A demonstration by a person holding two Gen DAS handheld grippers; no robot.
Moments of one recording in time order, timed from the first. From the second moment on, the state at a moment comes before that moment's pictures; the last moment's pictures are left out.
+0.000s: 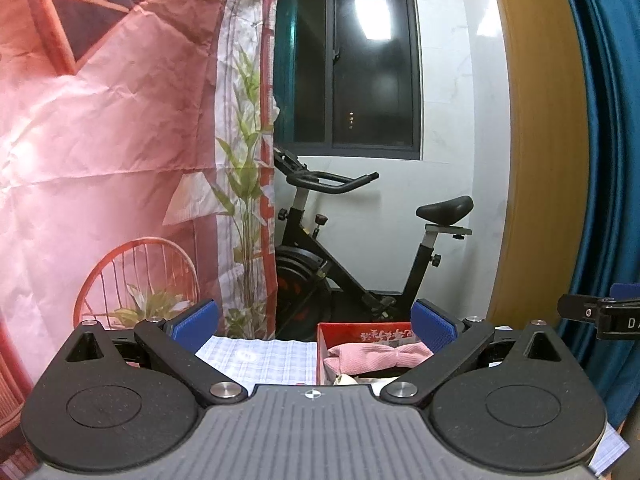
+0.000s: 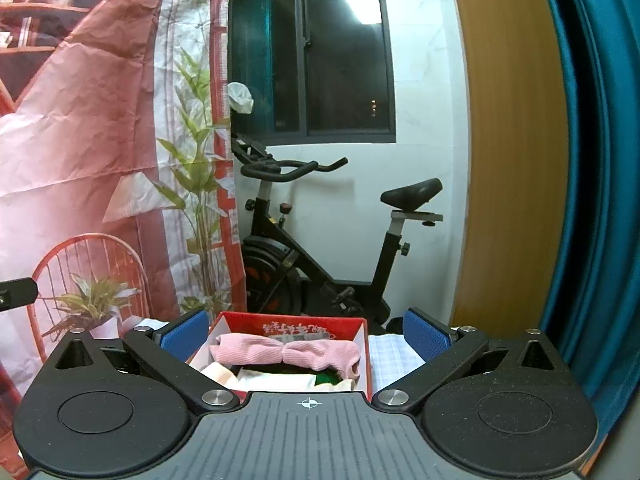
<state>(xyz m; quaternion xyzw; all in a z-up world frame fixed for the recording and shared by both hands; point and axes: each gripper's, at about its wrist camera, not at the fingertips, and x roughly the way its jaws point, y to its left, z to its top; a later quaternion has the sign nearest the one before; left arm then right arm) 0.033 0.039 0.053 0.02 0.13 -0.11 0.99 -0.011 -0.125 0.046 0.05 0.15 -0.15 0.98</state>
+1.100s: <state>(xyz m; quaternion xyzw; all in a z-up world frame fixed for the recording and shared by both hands) 0.036 0.044 0.055 0.01 0.13 -0.10 0.99 -0.008 -0.131 0.041 0.05 0.17 -0.15 0.97</state>
